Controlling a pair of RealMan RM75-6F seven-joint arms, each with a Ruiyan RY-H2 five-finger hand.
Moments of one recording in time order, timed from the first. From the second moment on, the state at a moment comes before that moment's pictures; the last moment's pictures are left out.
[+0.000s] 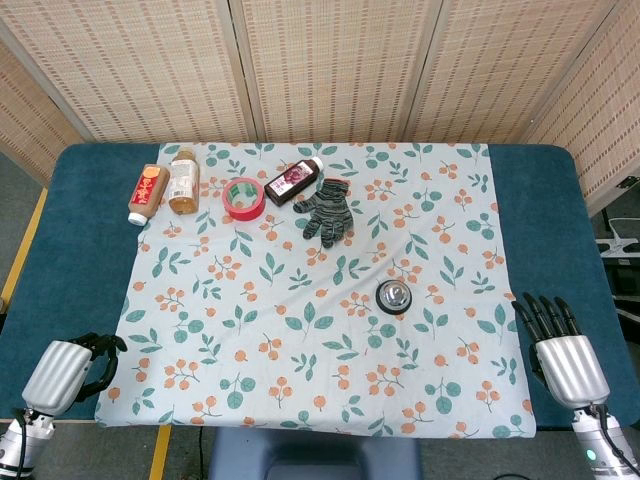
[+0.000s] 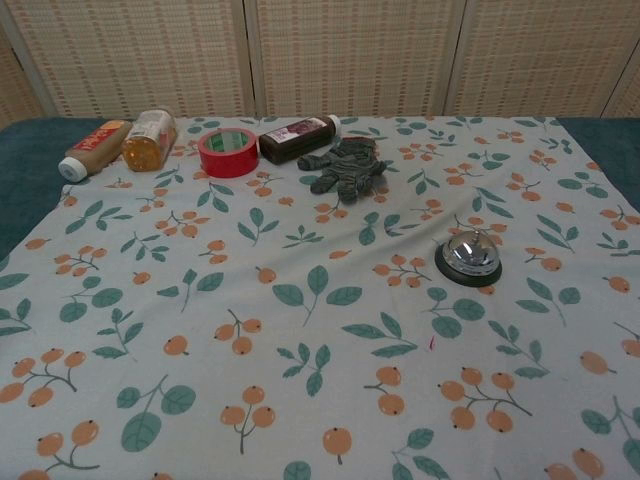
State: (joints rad) left arm -0.18 -1.17 0.06 -1.50 1.70 1.48 -0.11; right arm 0.09 -1.16 -0.02 -1.55 -1.60 1.47 -0.25
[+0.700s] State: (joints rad) left arm -0.18 -1.17 0.06 -1.50 1.70 1.47 -0.10; right arm 0.16 -1.25 0.01 -1.38 -1.67 1.46 -0.15
